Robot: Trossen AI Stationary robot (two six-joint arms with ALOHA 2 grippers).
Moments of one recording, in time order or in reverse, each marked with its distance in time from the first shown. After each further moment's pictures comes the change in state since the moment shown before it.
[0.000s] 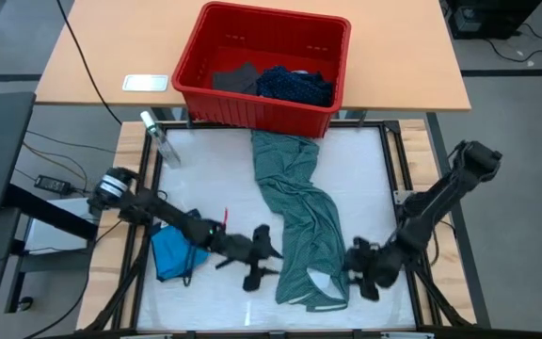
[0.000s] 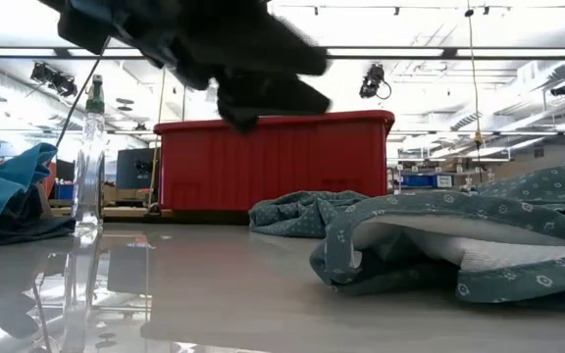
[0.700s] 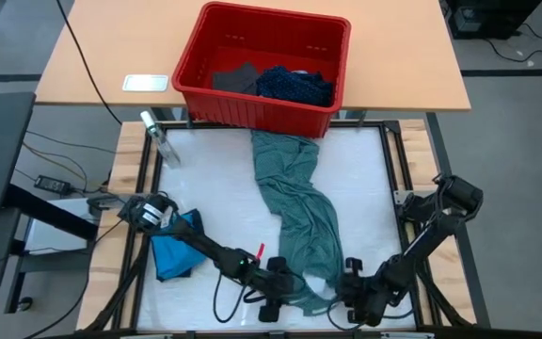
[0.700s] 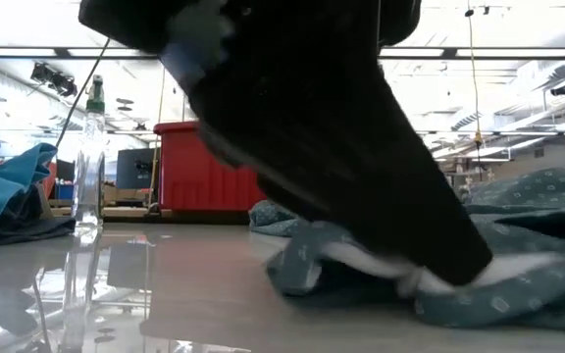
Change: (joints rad) left arm -0.099 0.396 0.485 -0.412 0.070 -0.121; right arm 0.124 0.463 0.249 -0.054 0.087 0.071
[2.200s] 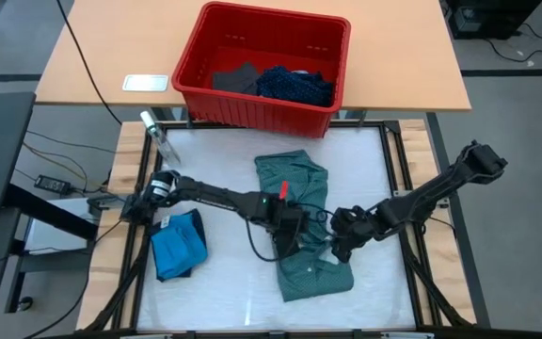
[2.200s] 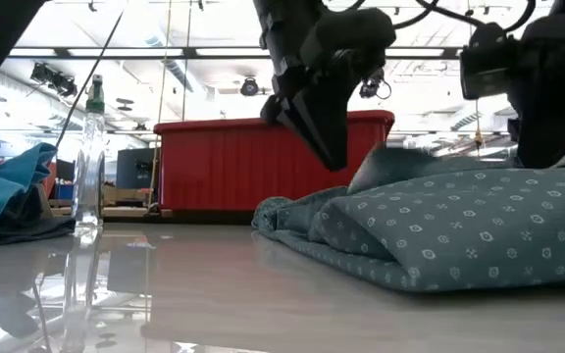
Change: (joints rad) left arm 0.327 -0.028 0.437 -0.908 -0.087 -0.078; right arm -0.490 -0.459 -0.191 -0.229 -0.141 0.015
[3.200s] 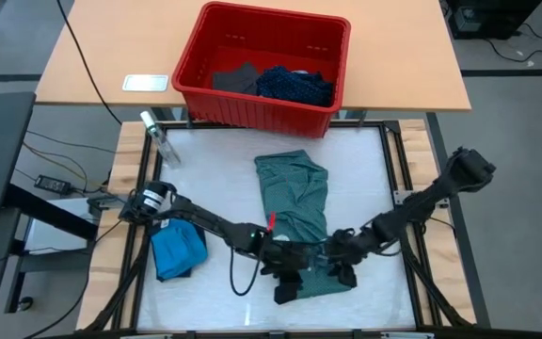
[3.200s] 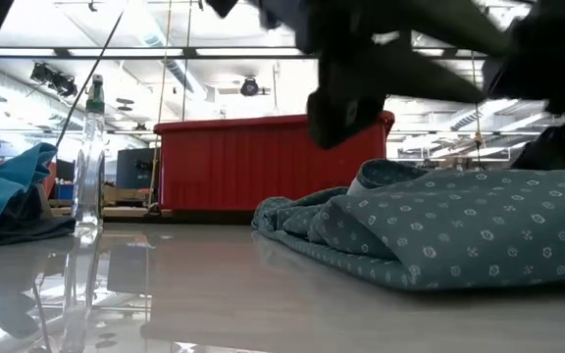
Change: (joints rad) left arm -0.162 -0.031 -0.277 0.743 0.360 -0.081; right arm 0.093 0.146 -0.111 0.499 -0.204 -0.239
